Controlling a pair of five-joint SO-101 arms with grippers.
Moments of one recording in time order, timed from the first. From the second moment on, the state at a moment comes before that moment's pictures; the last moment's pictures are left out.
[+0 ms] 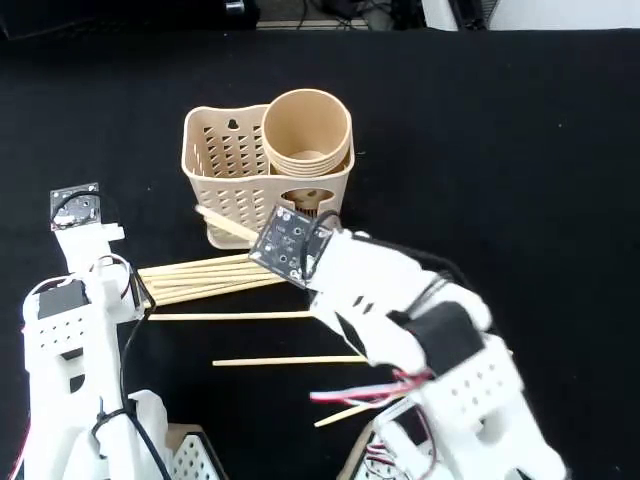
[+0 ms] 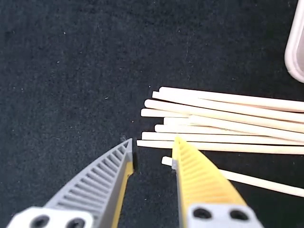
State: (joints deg) left arm -24.4 -45.1 64.2 54.5 -6.8; right arm -31.6 -55.8 35.6 76.4 33.3
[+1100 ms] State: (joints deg) left arm -24.4 -45.1 64.2 54.3 -6.8; right arm -33.1 -13.6 9.2 22.5 -6.6
